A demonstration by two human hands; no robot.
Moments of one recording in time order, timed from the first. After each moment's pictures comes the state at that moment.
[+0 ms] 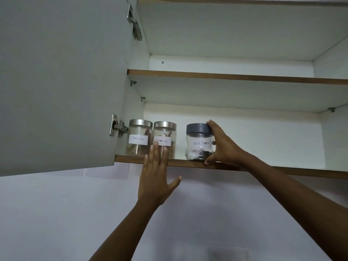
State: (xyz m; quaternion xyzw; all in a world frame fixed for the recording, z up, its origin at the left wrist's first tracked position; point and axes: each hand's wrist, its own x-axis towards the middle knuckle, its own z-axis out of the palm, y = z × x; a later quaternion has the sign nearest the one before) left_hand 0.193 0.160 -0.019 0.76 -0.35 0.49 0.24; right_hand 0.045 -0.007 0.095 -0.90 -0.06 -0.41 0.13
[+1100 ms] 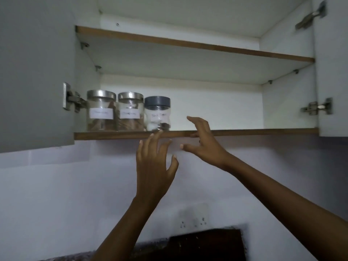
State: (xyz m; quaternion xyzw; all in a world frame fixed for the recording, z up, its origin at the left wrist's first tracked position) left_hand 0.123 0.146 -0.048 0.60 -0.47 0.51 0.40; right_hand 0.003 0.035 0.013 -0.87 0.02 -0.45 0.20
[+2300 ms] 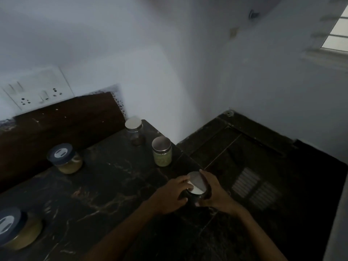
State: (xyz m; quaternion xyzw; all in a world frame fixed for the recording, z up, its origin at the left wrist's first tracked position) left_hand -0.291 -0.005 -0.440 0.55 -0.78 -0.29 0.07; right_hand -0.493 -0.055 -0.479 -0.73 0.46 -0.15 0.48
